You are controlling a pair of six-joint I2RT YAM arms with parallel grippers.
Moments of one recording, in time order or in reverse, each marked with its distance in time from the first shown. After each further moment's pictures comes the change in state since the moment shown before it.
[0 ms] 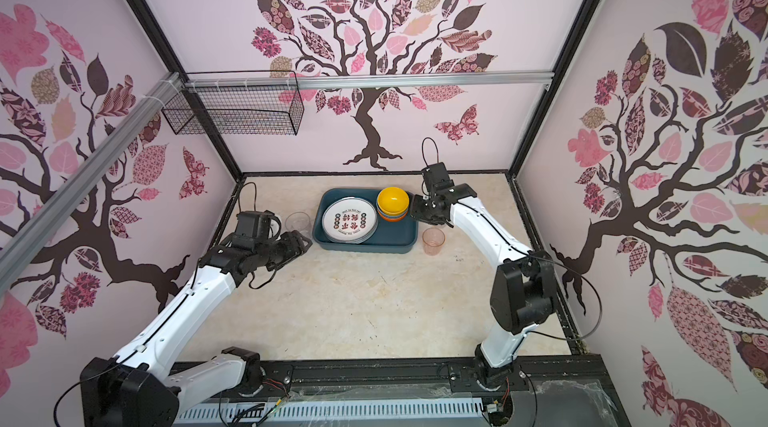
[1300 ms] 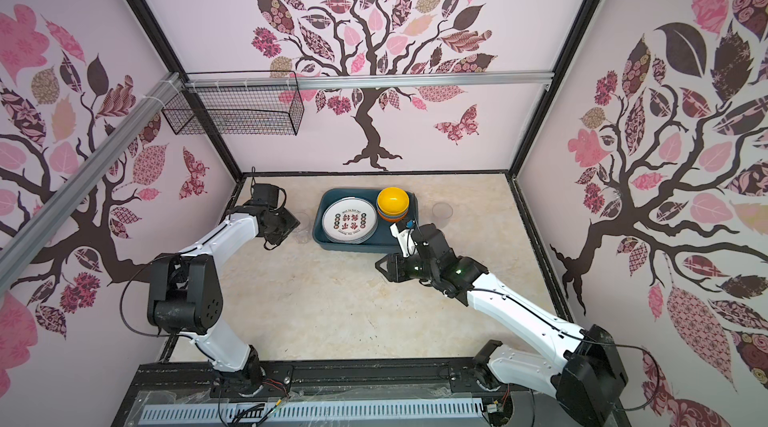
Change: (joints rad) left arm 0.149 0.586 0.319 0.071 -0.180 -0.152; right arm 0.351 -0.531 -0.602 0.425 -0.194 0.045
